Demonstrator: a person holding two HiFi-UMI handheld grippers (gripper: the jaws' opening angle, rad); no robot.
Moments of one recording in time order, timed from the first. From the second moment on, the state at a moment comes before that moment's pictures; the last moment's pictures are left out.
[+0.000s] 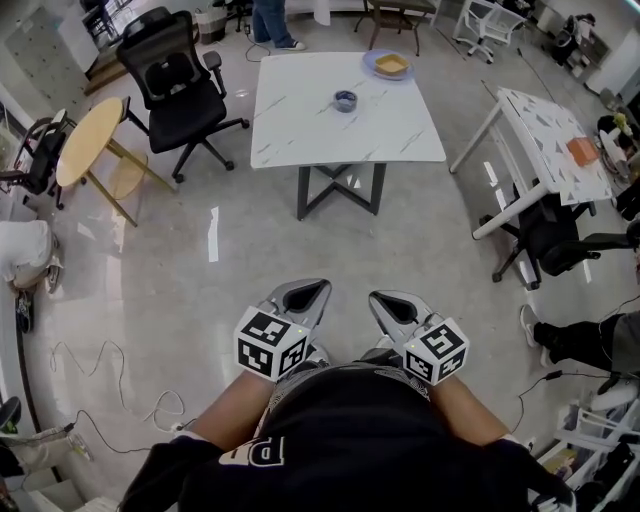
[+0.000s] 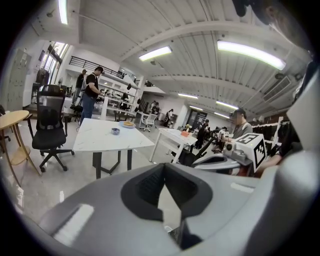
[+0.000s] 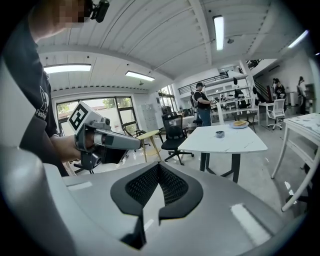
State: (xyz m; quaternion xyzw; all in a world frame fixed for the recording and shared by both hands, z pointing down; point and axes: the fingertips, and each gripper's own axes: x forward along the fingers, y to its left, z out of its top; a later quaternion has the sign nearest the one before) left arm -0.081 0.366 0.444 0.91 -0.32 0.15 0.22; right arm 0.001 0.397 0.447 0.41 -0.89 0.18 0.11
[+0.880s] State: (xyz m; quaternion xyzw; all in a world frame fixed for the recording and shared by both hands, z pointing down) left arm -0.109 0.358 0.469 0.91 -0.31 0.17 0.23; right arm -0.021 0.374 0.469 0.43 -0.87 0.22 0.10
